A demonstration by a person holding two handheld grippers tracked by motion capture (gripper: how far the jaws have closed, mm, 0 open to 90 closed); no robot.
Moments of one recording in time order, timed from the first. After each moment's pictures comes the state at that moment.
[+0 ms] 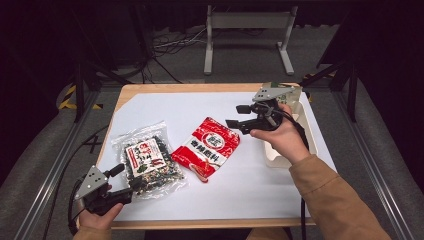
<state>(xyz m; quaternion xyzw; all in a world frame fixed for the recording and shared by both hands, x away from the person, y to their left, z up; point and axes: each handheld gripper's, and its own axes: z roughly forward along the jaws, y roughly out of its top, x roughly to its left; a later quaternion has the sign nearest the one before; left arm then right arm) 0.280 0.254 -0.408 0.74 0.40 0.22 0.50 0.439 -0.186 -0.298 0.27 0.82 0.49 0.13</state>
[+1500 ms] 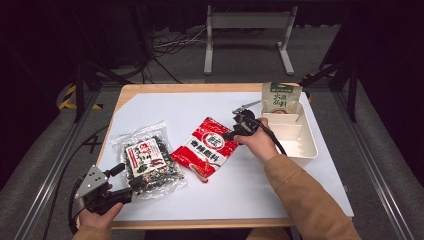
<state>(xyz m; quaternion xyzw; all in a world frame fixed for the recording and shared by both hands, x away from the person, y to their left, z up) 0.281 0.254 -0.408 0.73 0.40 0.22 0.50 0.498 -0.163 -0.406 0.41 0.84 0.33 0.09</state>
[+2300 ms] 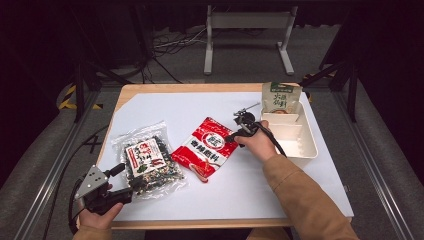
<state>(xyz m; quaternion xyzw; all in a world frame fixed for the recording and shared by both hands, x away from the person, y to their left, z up) 0.281 0.254 -0.408 0.73 0.40 0.22 0.50 0.507 -0.167 -0.425 0.46 0.83 0.29 0.07</state>
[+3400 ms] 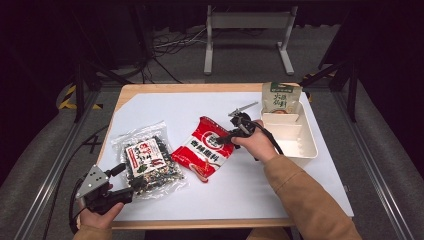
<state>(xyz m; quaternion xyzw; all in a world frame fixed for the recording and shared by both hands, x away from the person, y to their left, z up) 0.282 0.253 -0.409 0.74 0.40 0.22 0.50 0.490 -0.152 -0.406 0.38 0.85 0.36 0.00</state>
